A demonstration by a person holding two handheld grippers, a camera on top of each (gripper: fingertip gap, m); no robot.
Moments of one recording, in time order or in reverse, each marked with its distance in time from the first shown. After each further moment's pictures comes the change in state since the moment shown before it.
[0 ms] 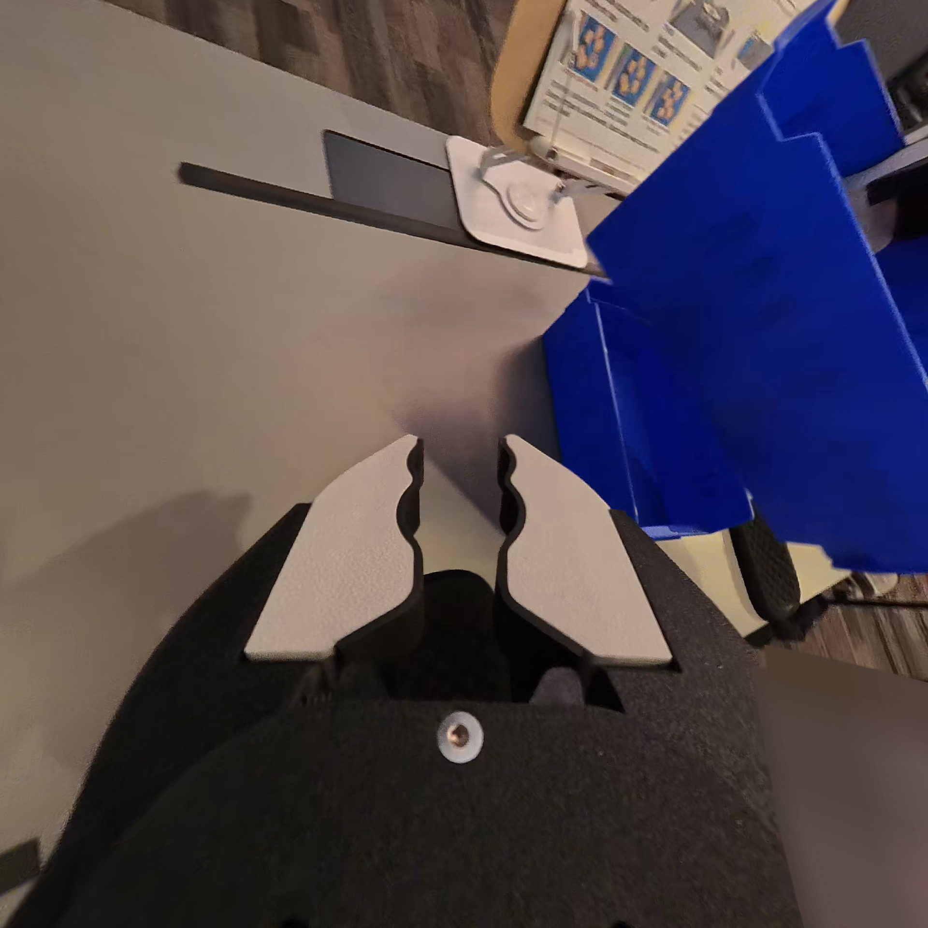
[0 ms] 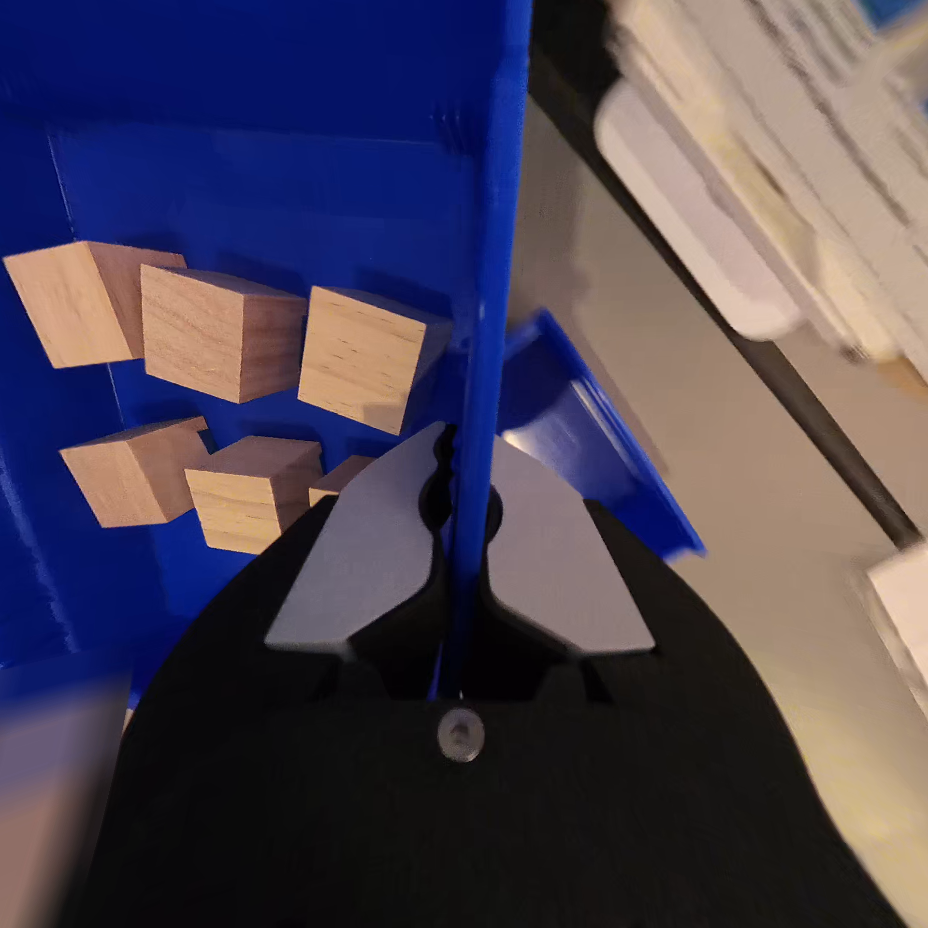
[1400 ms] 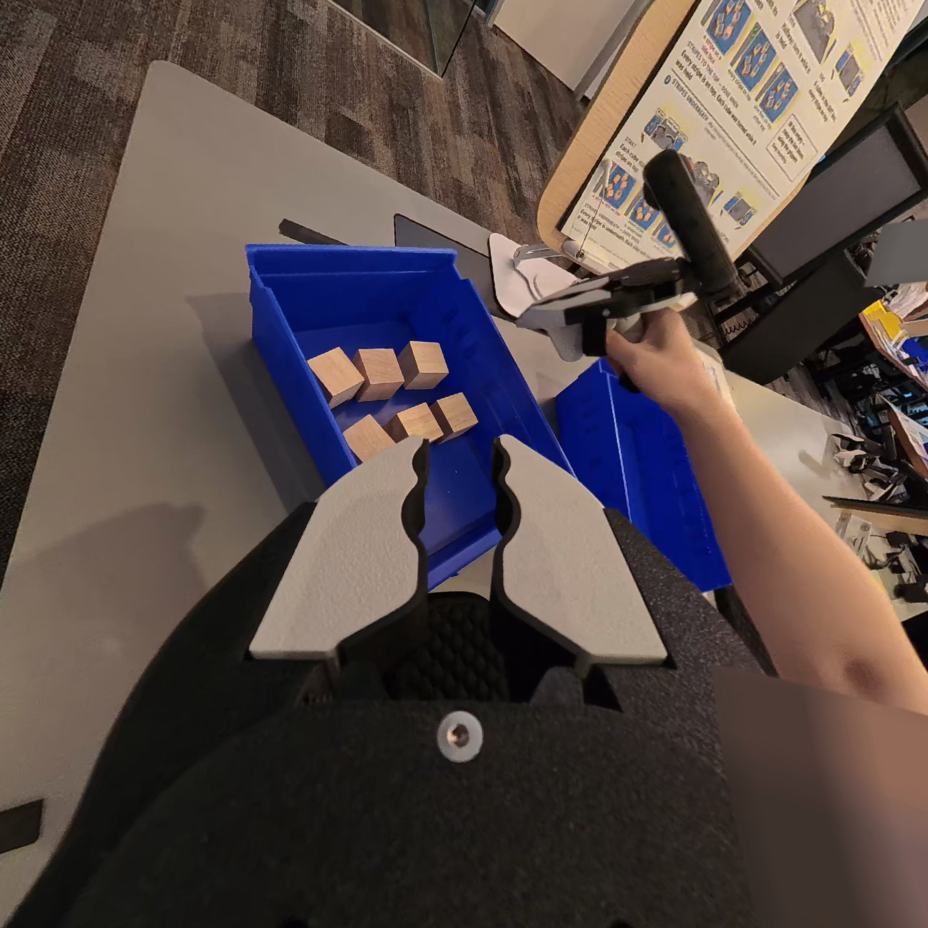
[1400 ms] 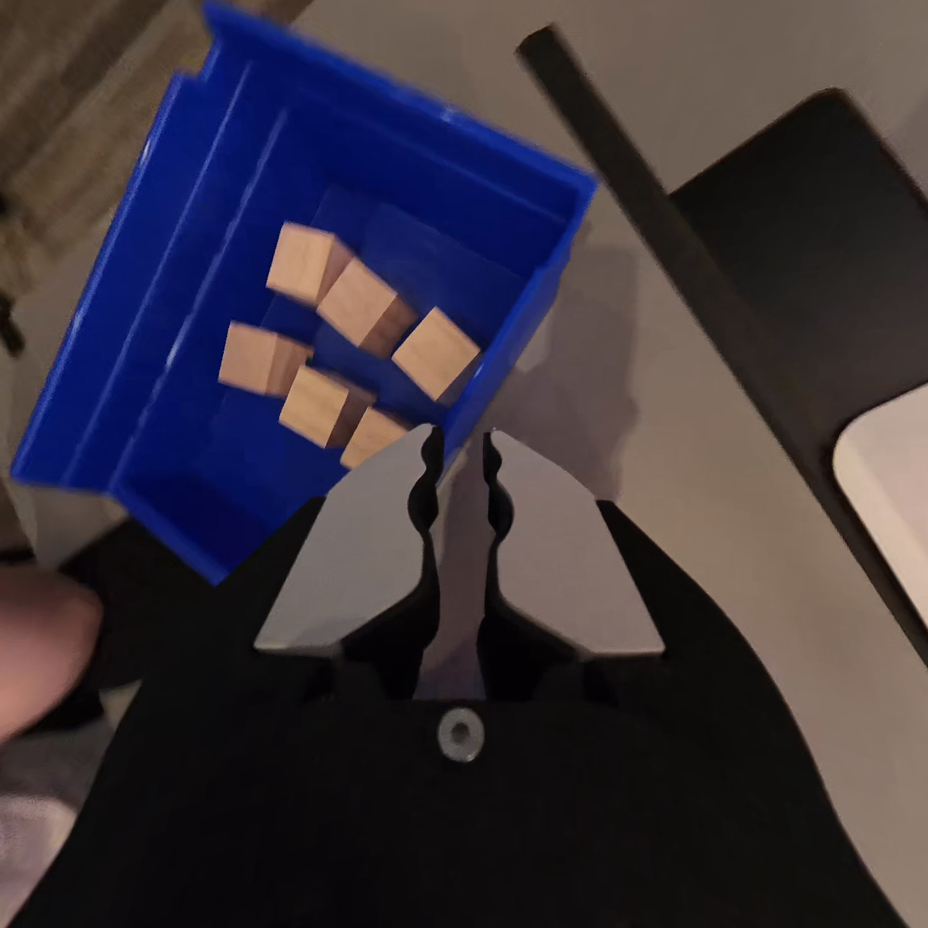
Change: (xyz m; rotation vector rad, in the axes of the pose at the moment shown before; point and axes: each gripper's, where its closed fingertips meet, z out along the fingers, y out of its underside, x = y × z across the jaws) left arm -0.035 -0.007 -0.042 0.167 -0.024 -0.112; right arm -0.084 -0.107 0.176 0.217 -0.166 -0.179
